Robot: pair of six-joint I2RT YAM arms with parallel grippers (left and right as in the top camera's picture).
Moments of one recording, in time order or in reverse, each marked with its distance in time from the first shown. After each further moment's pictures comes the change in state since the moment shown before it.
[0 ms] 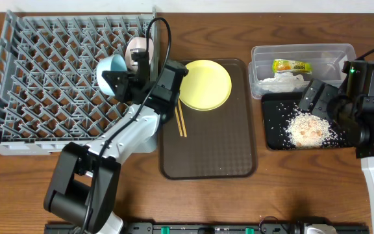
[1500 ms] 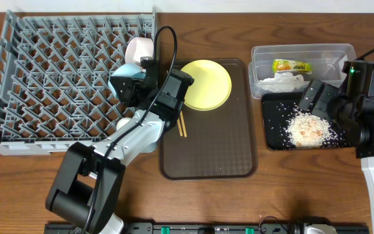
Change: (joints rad) left arm -0.046 0.000 -0.053 0.001 0.109 -0.003; right arm 0.000 0.000 0.000 0.000 0.000 0.000
